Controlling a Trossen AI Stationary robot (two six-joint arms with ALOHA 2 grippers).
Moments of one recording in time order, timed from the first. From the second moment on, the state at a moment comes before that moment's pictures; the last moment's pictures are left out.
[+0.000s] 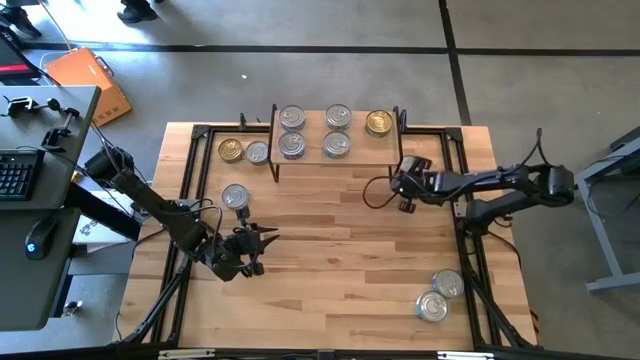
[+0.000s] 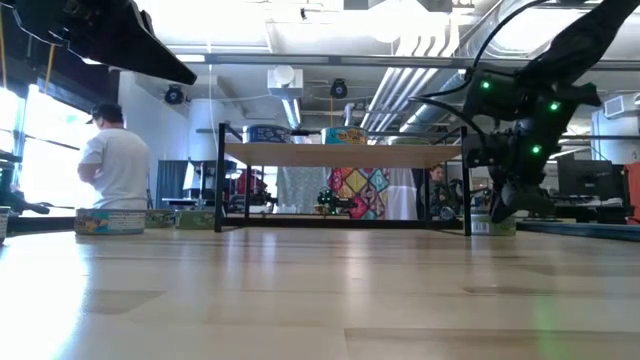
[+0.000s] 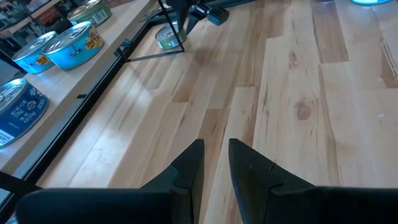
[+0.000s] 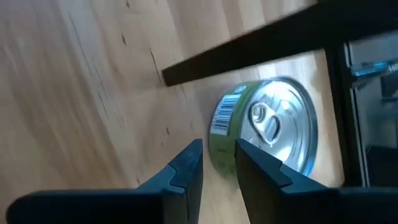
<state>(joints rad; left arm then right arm) -0.65 1.26 0.68 -0.22 -0.94 -0.31 -0.30 1.28 0.47 -0.37 0.56 -0.18</state>
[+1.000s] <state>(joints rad) -0.65 1.26 0.68 -0.22 -0.95 -0.31 -0.45 1.28 0.59 -0.51 0.47 -0.35</state>
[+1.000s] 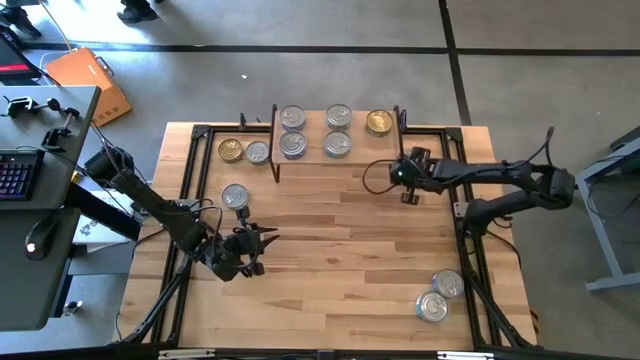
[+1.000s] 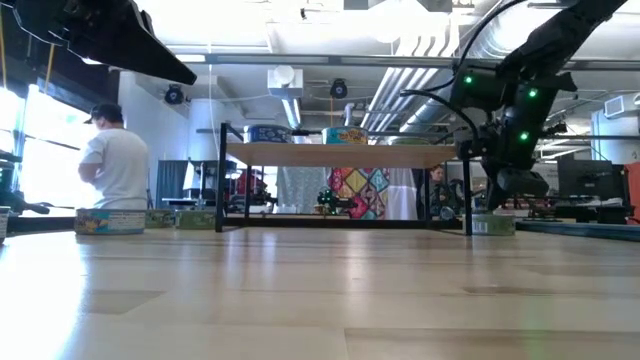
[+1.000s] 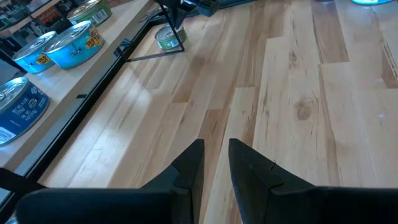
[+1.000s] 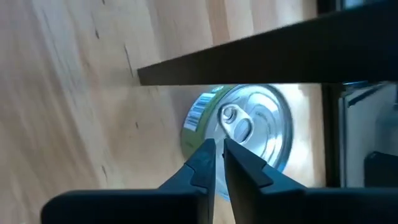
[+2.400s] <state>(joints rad) -0.65 1.26 0.68 -0.22 -0.95 -0.31 -0.27 1.28 0.59 -0.43 0.36 0.04</state>
